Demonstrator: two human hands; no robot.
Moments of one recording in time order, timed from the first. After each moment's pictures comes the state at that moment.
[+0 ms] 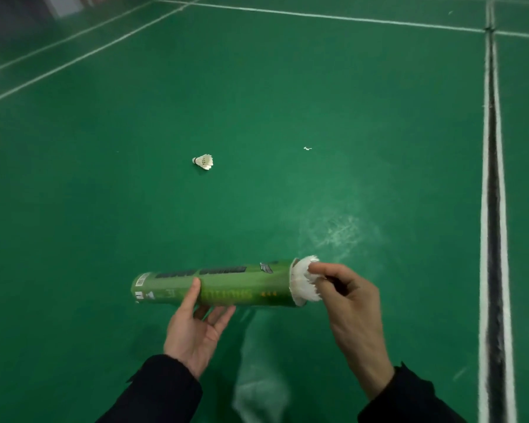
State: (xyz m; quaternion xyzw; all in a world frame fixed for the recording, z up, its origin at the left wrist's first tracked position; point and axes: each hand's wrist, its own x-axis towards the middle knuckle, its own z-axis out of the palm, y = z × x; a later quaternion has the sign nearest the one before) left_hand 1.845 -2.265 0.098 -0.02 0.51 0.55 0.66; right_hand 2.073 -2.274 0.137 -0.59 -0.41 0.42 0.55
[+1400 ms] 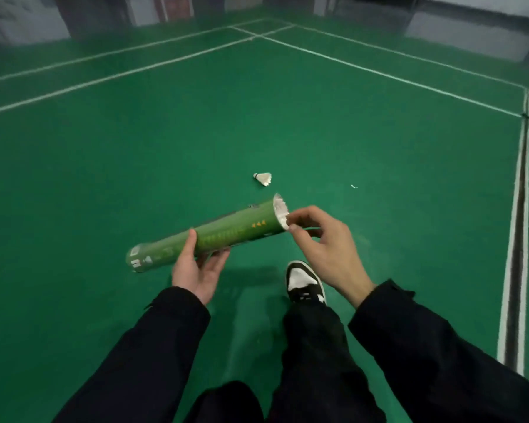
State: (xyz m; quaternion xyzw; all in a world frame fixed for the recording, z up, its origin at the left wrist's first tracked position) left_hand 1.680 -2.240 0.186 -0.14 0.39 0.69 0.60; right_hand 1.907 -2.216 0.262 -0.50 -0.71 0.33 0.38
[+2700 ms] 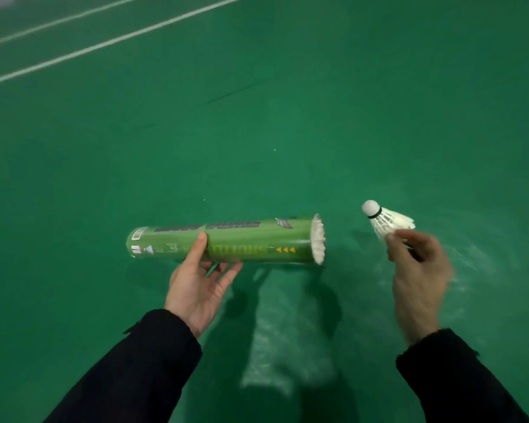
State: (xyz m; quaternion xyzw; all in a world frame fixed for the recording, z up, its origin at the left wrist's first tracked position) left_hand 1.517 -1.906 0.061 -0.17 0.50 0.71 0.46; right_hand 1.768 -1.740 0.020 -0.57 -0.48 0.48 0.47
